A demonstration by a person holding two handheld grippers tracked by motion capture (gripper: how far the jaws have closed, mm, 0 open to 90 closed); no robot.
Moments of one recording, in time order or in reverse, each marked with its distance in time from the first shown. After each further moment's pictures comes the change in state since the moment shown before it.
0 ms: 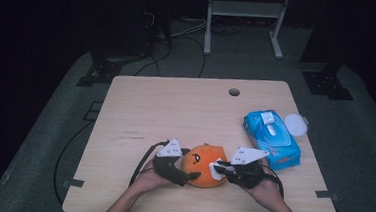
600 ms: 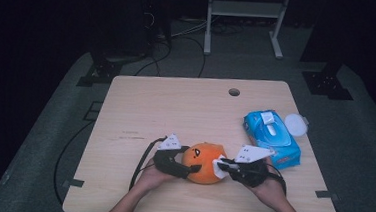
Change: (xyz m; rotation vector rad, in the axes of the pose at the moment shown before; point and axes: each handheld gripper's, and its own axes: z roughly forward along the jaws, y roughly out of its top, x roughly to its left) left arm 0.010 0.001 0.005 -0.029 0.031 -0.132; right arm -0.004 0.002 -0.008 -0.016 -0.027 0.000
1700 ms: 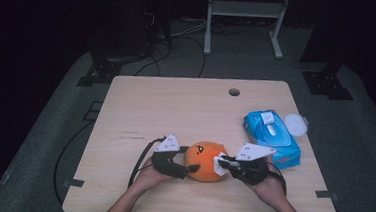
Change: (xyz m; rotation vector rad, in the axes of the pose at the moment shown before) left arm -0.002 0.002 -0.009 -0.007 -0.011 0.070; right arm -0.006 0.000 -0.001 -0.014 -0.030 0.010
